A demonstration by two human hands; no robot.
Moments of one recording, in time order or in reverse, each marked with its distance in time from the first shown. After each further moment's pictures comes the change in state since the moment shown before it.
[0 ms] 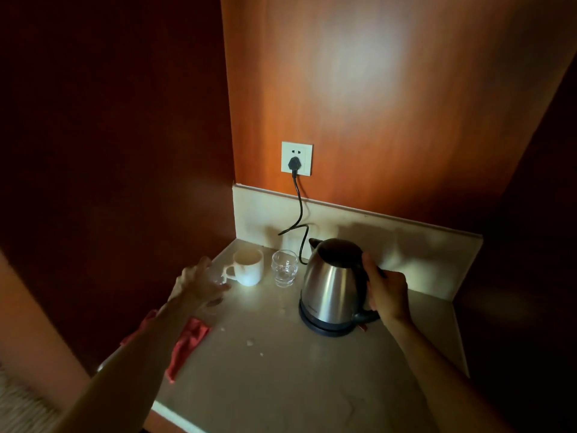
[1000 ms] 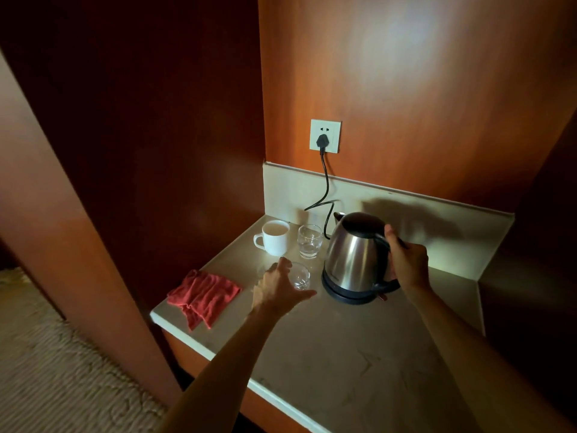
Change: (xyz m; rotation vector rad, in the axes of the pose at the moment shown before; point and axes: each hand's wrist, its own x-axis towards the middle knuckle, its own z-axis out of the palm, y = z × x) left_hand -0.119 0.059 0.058 -0.128 0.004 0.201; right_hand -0.017 -0.017 -0.006 -0.064 -0.045 -0.016
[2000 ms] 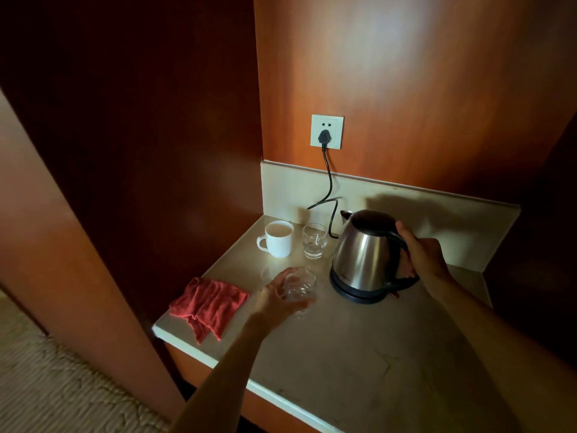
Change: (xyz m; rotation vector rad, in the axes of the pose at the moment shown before) left_hand 0.009 -0.064 0.016 -0.746 -0.296 0.011; right_hand 0.002 -0.006 -0.002 0.016 -0.075 0.079
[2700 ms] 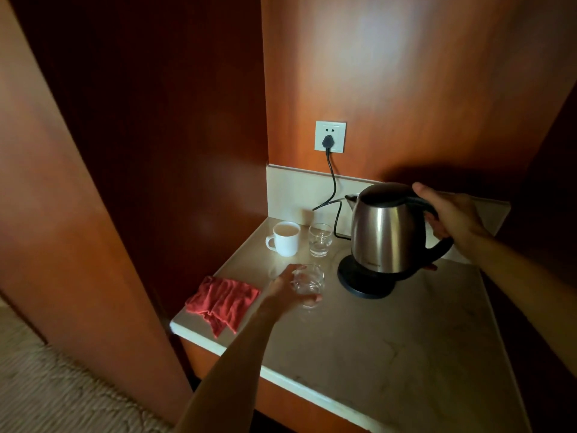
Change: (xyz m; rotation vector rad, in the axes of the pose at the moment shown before) left_hand -0.004 0.021 -0.018 0.195 -0.043 -0.026; right_hand -0.030 -0.099 -0.036 -0.025 -0.033 -0.178
